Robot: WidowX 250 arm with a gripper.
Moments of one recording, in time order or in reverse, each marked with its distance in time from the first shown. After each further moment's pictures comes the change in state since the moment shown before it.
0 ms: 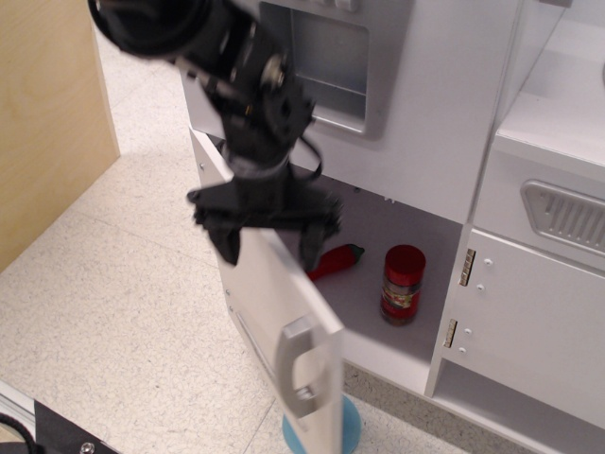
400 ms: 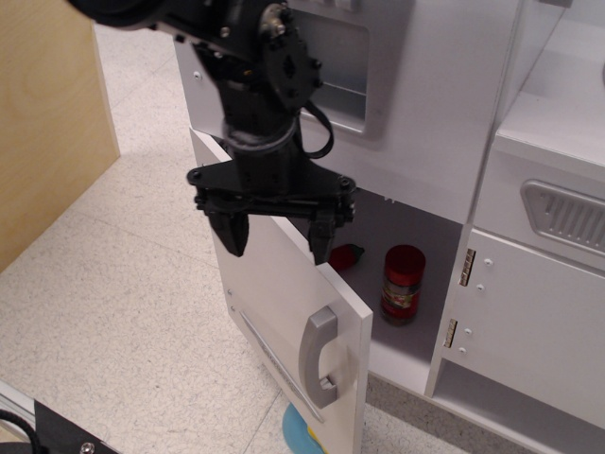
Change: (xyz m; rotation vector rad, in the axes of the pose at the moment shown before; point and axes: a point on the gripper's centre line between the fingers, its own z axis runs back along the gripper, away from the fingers) arm -0.019 -0.006 0.027 -0.039 0.022 -0.087
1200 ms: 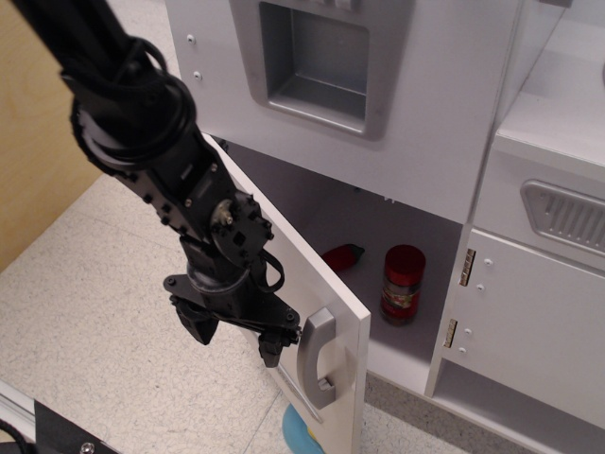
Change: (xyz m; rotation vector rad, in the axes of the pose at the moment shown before) arm -0.026 0.036 -0.098 0.036 -0.036 -0.177
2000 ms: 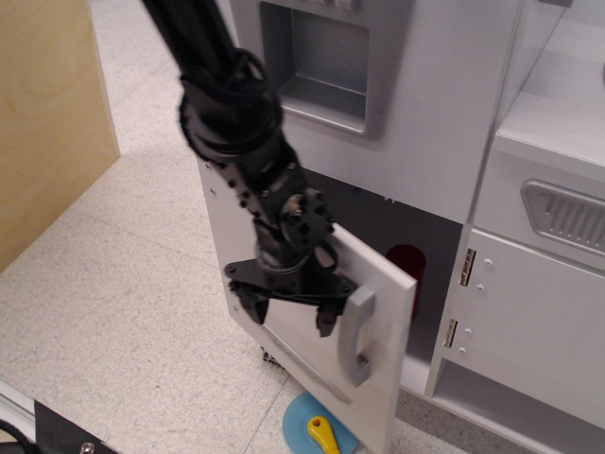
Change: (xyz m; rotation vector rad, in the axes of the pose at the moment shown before) arm 0.044 -0.031 -0.032 -0.002 -0.013 0.124
